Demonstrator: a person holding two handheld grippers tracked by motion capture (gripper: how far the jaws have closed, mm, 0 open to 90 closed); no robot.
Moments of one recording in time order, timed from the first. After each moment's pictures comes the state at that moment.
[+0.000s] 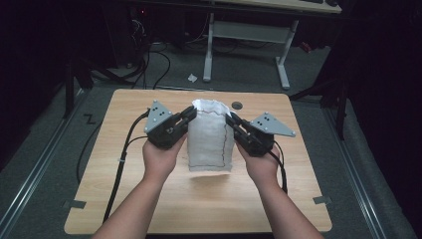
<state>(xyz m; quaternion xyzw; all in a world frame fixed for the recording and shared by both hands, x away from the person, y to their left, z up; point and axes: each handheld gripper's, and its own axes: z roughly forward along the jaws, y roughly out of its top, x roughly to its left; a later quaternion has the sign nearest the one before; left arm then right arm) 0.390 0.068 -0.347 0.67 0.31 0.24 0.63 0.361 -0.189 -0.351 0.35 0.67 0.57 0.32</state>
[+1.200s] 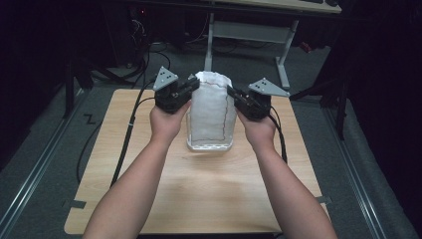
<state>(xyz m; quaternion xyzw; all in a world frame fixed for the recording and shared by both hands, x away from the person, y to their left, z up) 0.486 0.059 -0.333 0.67 0.32 0.23 0.62 0.452 -0.198 -0.333 0.37 0.67 0.55 0.32</state>
